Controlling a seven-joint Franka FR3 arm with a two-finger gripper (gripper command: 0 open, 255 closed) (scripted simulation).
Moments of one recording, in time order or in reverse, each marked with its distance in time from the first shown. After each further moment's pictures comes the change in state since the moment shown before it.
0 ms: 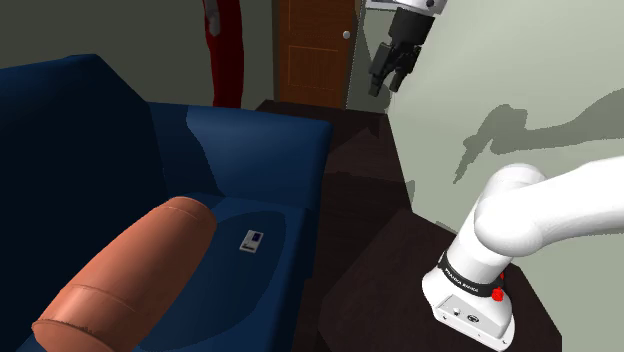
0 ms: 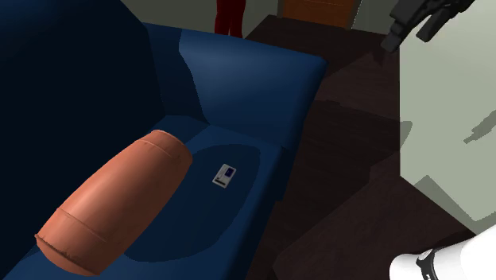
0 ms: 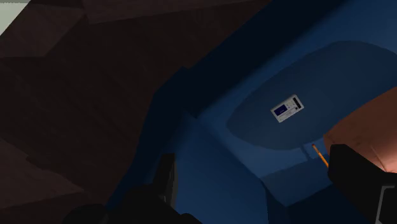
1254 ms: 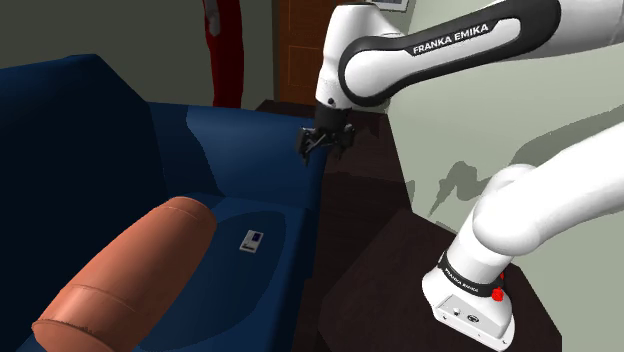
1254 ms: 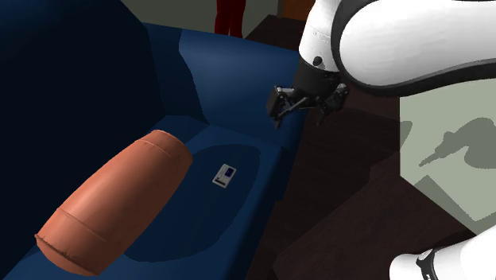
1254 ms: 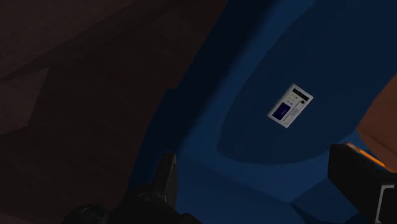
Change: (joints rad) arm -0.029 0.301 0.322 -0.217 0.137 0.484 0.506
